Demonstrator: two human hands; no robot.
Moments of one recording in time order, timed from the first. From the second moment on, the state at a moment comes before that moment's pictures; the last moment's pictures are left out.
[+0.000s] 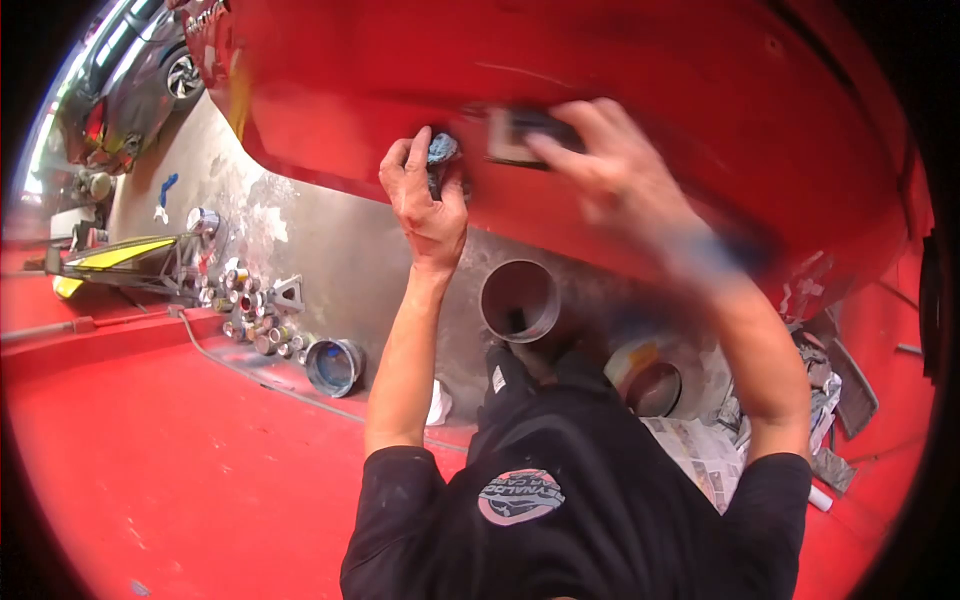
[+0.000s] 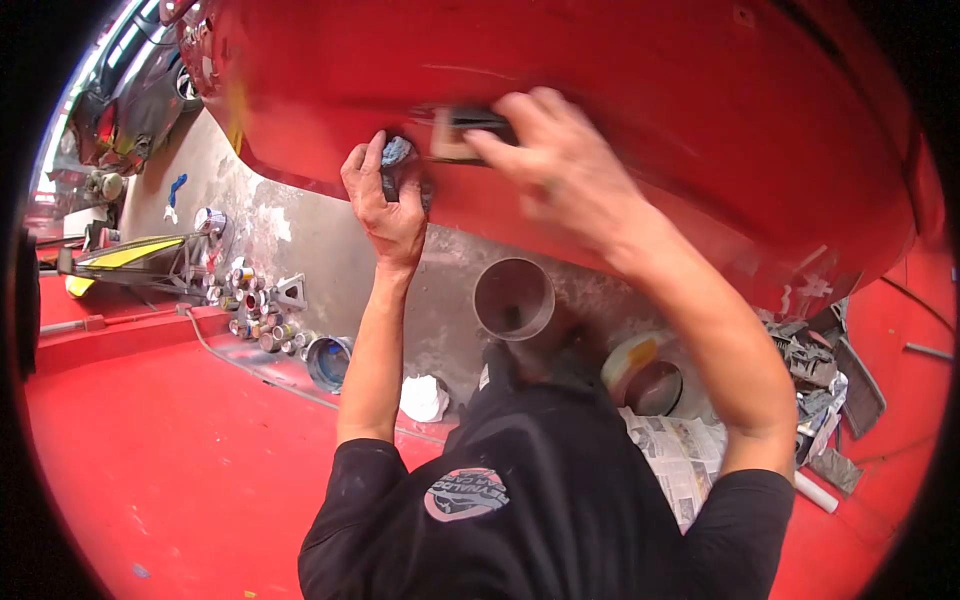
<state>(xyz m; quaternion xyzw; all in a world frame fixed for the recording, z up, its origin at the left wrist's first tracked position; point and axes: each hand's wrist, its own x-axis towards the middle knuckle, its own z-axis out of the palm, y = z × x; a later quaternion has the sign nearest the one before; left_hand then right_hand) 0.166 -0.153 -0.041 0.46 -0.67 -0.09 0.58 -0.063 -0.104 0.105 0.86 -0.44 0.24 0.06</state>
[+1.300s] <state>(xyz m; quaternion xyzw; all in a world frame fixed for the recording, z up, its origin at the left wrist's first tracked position) 0.167 -0.163 -0.045 0.44 -0.65 -0.10 0.61 -0.099 -0.083 0.120 0.86 -0.46 0.20 0.04</state>
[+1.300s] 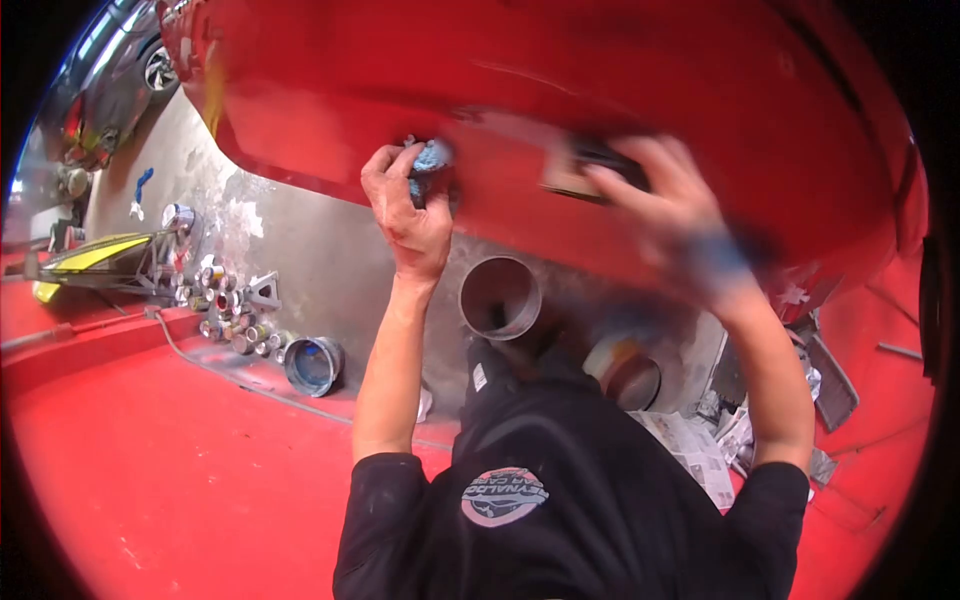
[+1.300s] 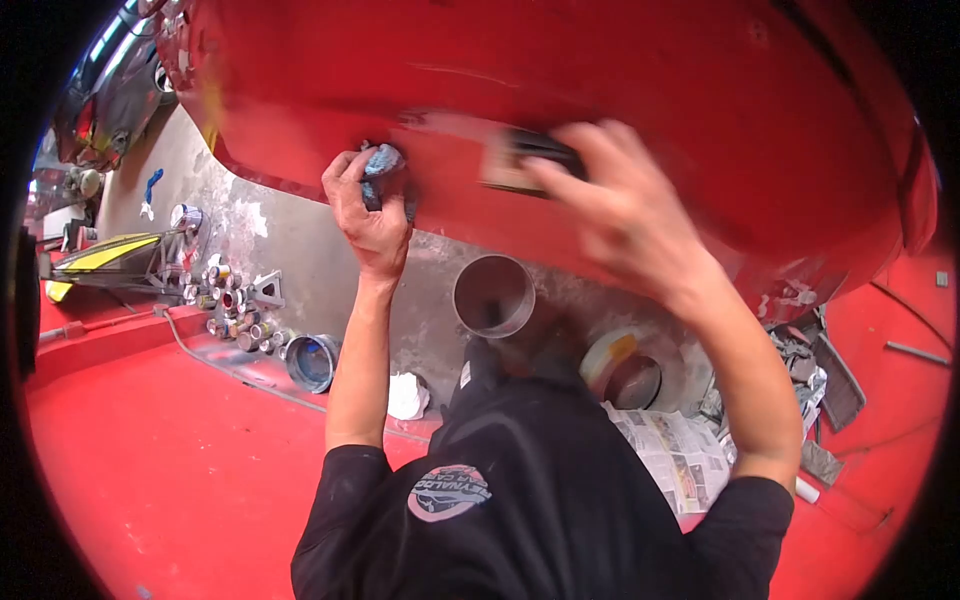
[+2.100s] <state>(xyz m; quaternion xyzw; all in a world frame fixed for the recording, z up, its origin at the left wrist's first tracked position) 0.166 -0.151 -0.059 0.51 -0.65 -0.07 0.56 -0.089 -0.095 0.113 0.88 -0.44 0.20 0.01</state>
